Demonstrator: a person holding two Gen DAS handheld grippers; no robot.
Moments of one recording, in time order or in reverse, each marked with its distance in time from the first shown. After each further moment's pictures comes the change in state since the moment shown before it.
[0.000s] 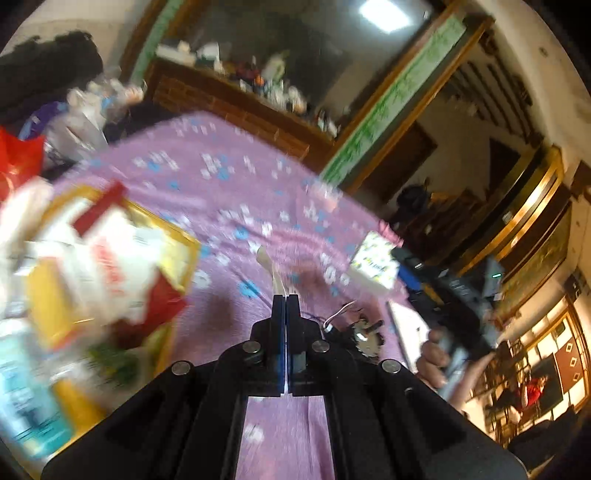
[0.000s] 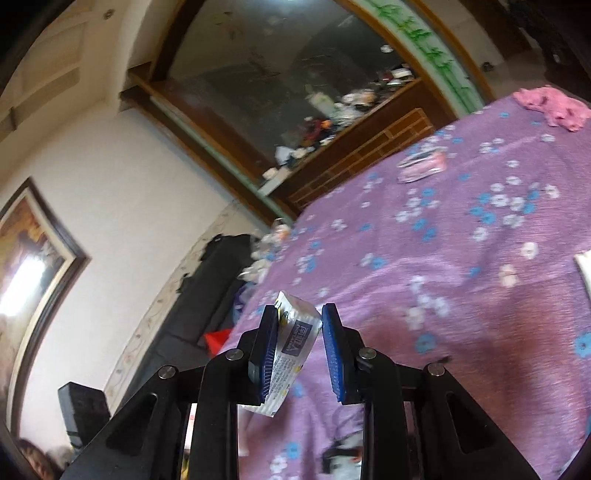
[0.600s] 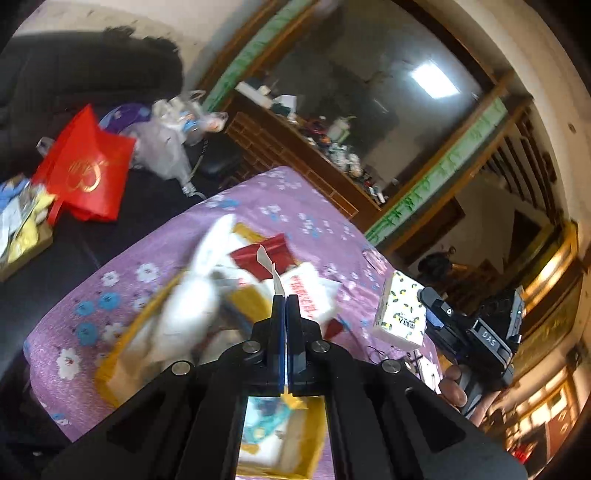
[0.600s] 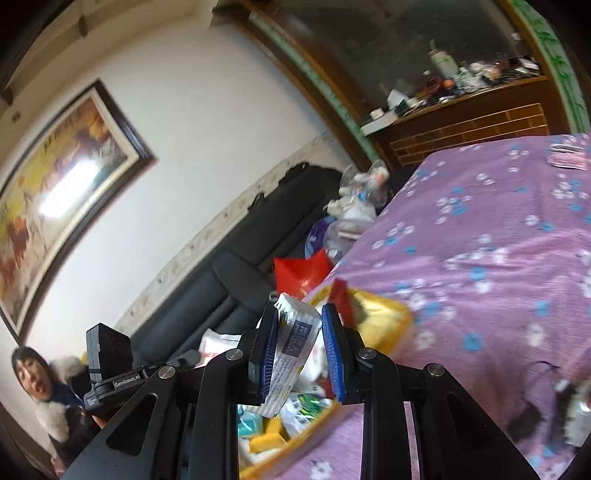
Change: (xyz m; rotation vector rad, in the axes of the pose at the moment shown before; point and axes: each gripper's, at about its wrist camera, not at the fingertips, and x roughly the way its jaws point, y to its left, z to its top) left arm -0.102 0.148 -0.005 -0.207 -0.160 0.090; right arm 0.080 0.171 -0.079 -0.259 0.241 0.208
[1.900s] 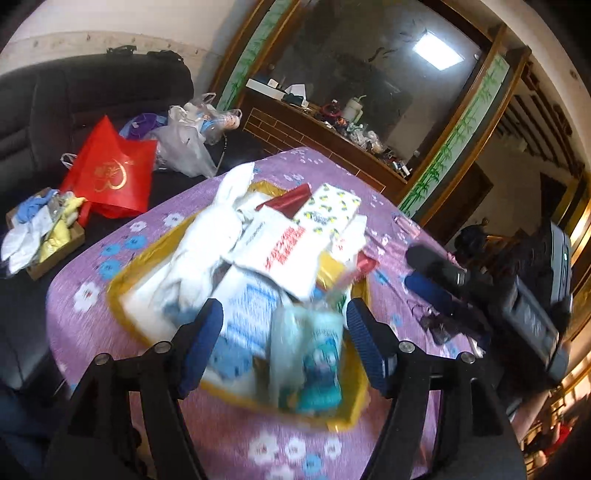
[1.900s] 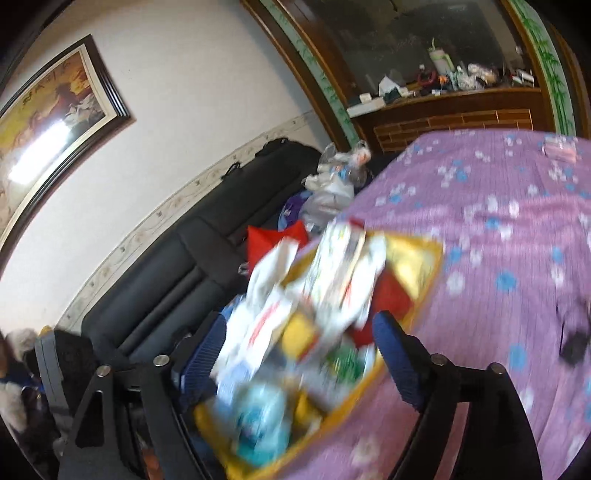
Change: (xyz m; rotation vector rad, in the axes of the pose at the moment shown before) left arm -0.015 -0.018 -0.074 0.146 0.007 0.172; right arm 0.073 0.091 -0.075 -0.046 0.048 -0.169
